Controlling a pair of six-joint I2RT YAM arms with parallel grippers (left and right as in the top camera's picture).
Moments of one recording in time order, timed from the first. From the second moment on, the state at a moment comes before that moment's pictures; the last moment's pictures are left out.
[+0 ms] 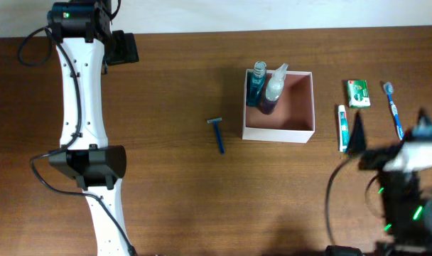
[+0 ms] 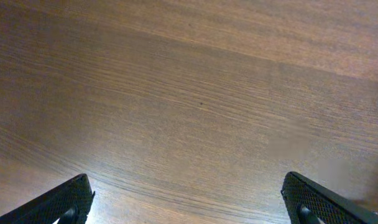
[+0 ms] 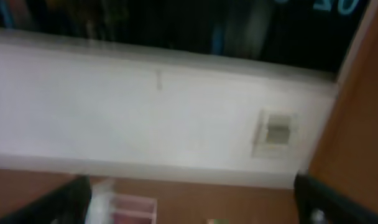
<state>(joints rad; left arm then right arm) -0.03 2.36 2.80 -1.63 -0.19 -0.21 -0.16 0.57 0.88 -0.30 -0.07 -0.15</state>
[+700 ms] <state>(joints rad) -0.03 2.36 2.80 -1.63 -0.20 -0.21 -0.38 1.87 2.27 -1.51 -0.31 -0.27</state>
